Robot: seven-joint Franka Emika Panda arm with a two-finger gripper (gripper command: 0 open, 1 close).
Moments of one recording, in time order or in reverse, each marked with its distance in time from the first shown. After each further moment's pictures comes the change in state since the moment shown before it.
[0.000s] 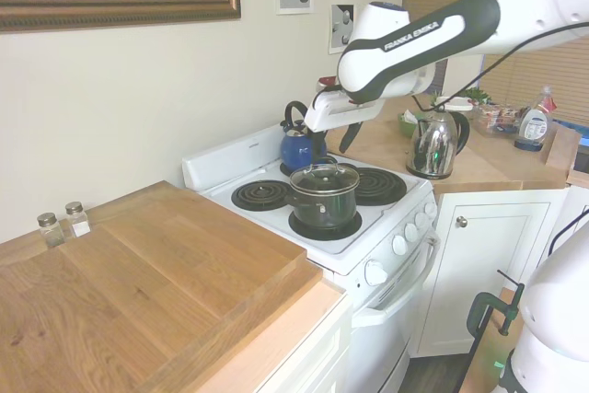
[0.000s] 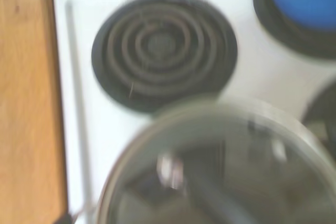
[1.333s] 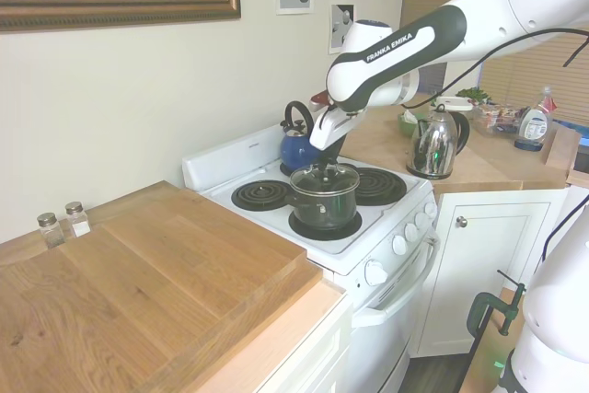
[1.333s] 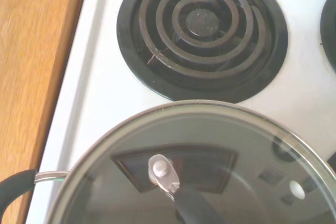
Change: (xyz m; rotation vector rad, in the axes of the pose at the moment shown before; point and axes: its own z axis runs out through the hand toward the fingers) arm 0.010 0.007 0.033 -0.031 -0.058 -0.255
